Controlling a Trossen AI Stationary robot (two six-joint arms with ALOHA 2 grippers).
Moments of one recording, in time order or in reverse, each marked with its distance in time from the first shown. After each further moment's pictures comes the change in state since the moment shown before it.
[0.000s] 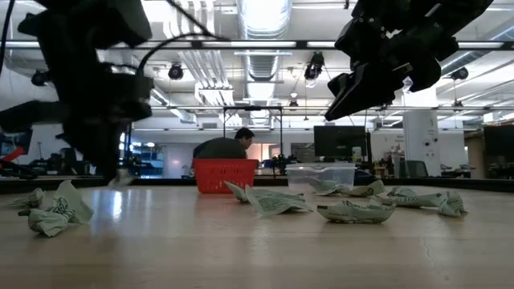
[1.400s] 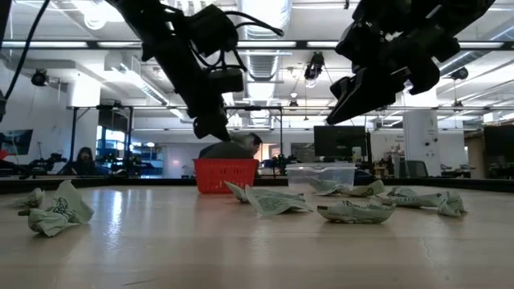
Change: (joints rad) left arm 0.384 0.275 0.299 0.371 -0.356 0.262; right arm 0.000 0.000 -0.008 -0.010 0.026 0.034
